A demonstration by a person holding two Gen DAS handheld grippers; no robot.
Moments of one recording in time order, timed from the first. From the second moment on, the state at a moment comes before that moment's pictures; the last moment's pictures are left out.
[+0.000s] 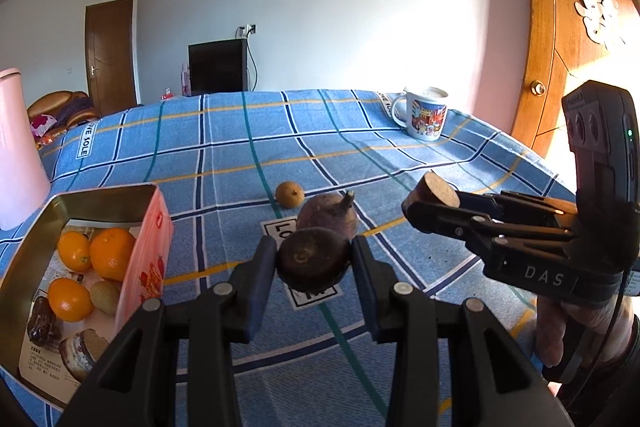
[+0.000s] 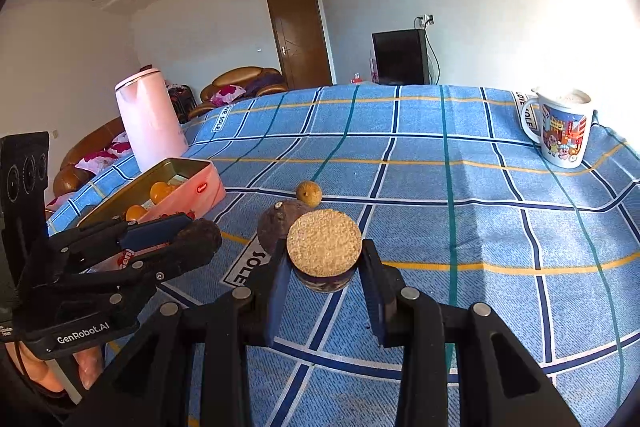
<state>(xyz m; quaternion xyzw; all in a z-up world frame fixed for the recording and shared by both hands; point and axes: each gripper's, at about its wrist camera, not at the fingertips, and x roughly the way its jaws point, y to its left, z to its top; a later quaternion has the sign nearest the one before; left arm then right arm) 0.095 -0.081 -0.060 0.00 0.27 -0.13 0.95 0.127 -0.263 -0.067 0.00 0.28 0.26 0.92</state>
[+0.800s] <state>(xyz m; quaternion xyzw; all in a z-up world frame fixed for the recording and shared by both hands) 0.060 -0.069 -0.038 0.01 0.18 -0.09 0.98 0.091 -0.256 -0.051 0.00 0.17 0.29 0.94</state>
